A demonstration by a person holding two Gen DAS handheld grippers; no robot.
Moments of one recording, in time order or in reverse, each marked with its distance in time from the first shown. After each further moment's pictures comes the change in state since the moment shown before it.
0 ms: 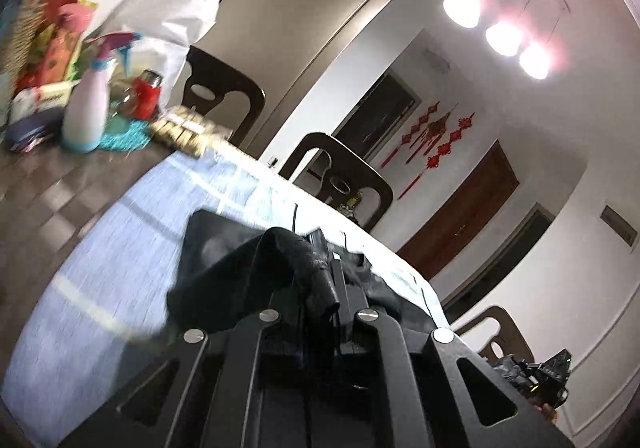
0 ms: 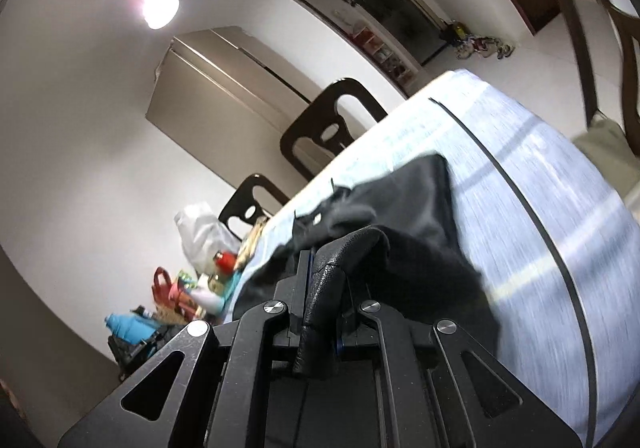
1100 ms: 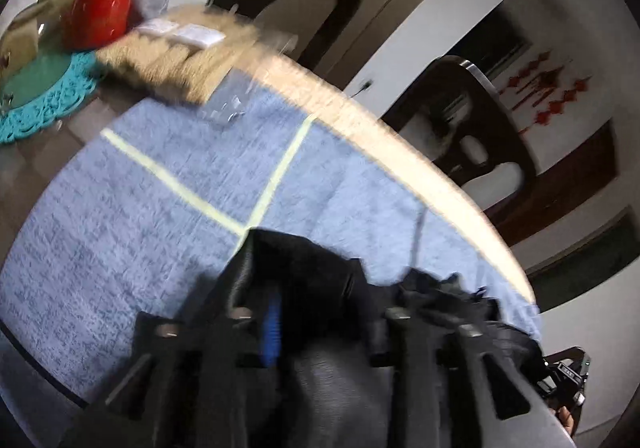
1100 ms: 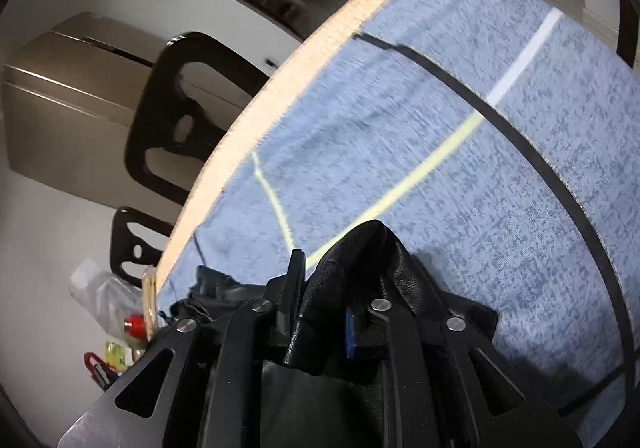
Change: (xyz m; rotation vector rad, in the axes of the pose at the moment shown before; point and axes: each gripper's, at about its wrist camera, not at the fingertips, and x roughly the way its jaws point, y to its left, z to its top) left arm 0.288 0.075 0.069 -0.117 0.300 0.305; right arm 0.266 -0.107 0.125 0.265 0.217 -0.313
